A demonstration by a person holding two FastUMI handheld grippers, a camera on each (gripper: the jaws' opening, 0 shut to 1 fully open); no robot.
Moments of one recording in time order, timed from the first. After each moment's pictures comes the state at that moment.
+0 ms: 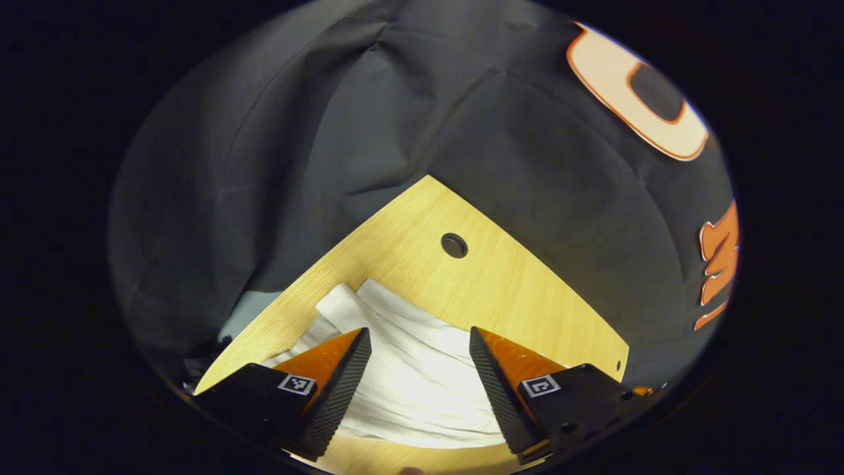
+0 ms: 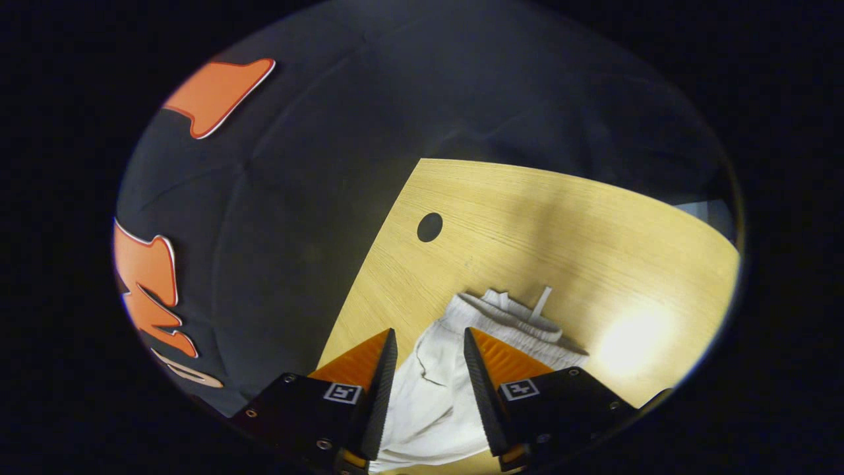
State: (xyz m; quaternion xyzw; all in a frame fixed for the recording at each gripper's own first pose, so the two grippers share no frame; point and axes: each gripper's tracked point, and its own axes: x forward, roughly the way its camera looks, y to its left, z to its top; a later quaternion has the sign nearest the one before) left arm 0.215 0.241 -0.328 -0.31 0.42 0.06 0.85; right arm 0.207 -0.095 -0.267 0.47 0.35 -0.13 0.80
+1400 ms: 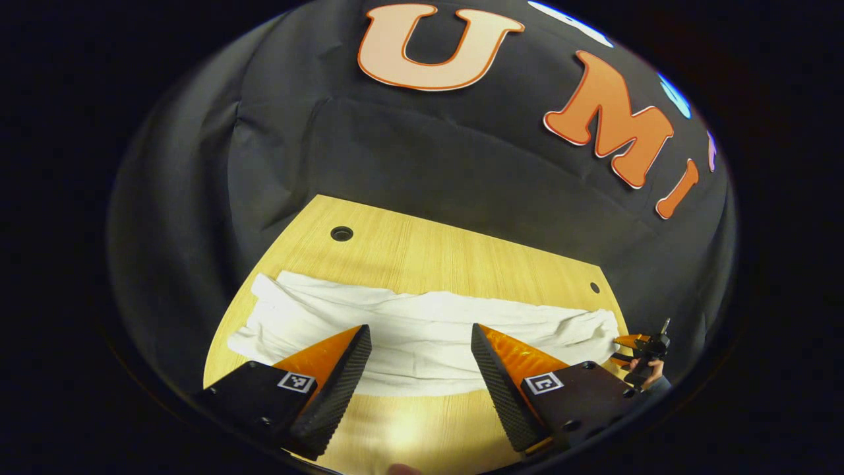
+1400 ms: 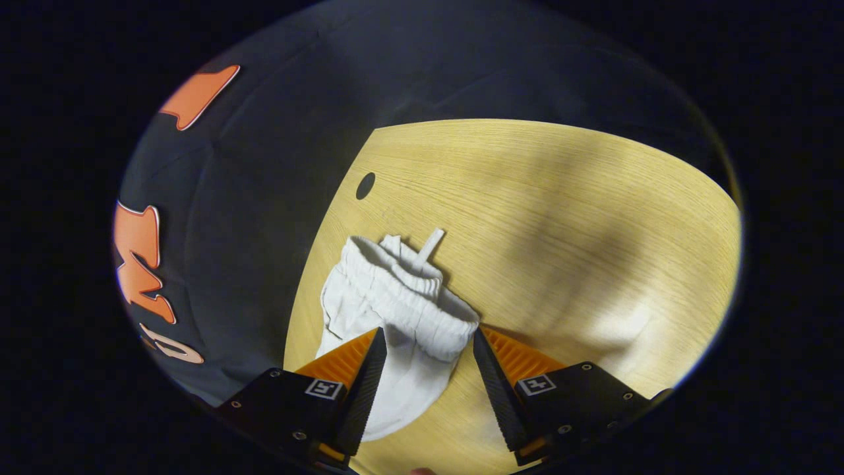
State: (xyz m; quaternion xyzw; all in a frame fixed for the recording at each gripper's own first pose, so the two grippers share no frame) left arm 0.113 0.081 -0.213 -0.18 0.37 -0.08 0.91; right arm 0.145 -0.090 -0.358 0.50 0.36 -0.11 0.78
